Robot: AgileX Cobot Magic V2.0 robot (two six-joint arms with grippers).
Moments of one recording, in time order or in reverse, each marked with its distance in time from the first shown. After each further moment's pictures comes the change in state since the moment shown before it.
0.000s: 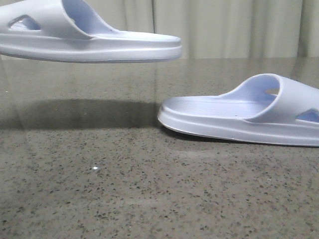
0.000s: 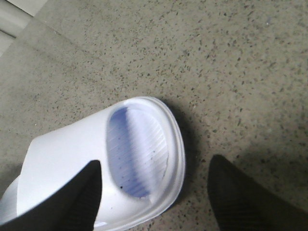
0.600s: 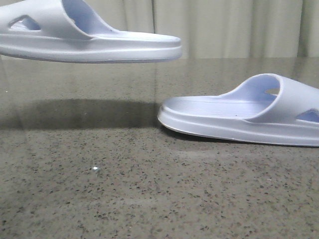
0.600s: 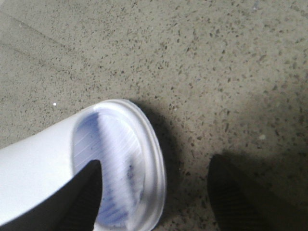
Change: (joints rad) left arm 0.000 0.000 0.000 0.001 -0.002 0.000; right arm 0.000 0.142 0.000 0.013 -0.076 0.000
